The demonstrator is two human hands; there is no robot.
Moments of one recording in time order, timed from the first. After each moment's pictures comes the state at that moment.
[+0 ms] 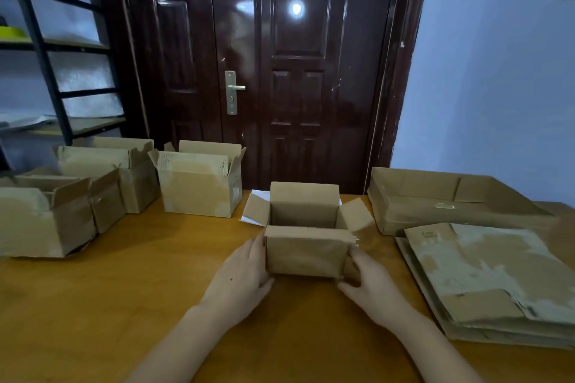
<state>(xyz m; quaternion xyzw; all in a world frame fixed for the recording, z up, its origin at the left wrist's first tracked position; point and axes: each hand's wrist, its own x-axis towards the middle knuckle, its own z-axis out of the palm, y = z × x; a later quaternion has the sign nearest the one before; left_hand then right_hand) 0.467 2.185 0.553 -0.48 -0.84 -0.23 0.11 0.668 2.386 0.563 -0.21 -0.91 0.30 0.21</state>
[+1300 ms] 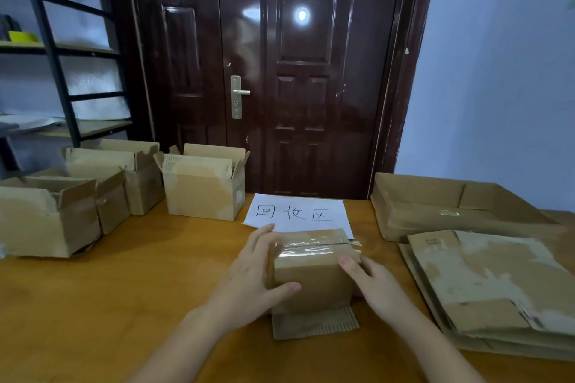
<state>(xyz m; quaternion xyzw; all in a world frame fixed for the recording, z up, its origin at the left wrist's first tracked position) 0.484 2.178 0.577 -0.54 -0.76 -0.37 0.00 0.669 2.380 0.575 -0.27 -0.80 0.50 0.20</state>
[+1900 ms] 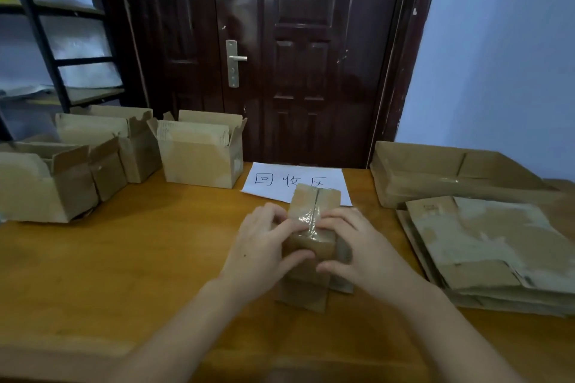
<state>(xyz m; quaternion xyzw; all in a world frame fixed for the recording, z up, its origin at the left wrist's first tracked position) 0.512 2.190 0.572 -0.58 -0.70 -0.33 0.25 0.679 2.352 0.601 -0.06 -0.96 0.14 0.24</state>
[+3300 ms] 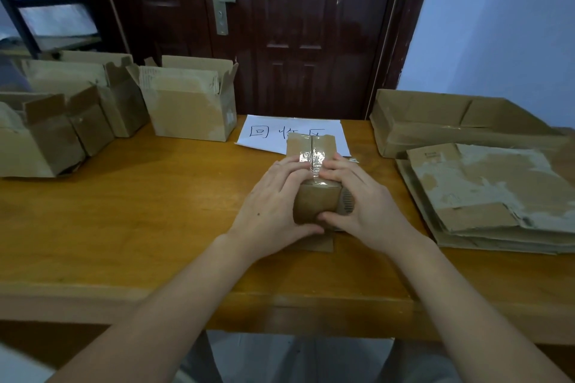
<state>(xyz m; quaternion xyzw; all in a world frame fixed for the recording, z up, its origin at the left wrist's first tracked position) 0.522 2.203 0.550 -0.61 -0.70 -0.32 0.18 0.681 2.355 0.576 -0.07 -0.94 0.17 0.28</state>
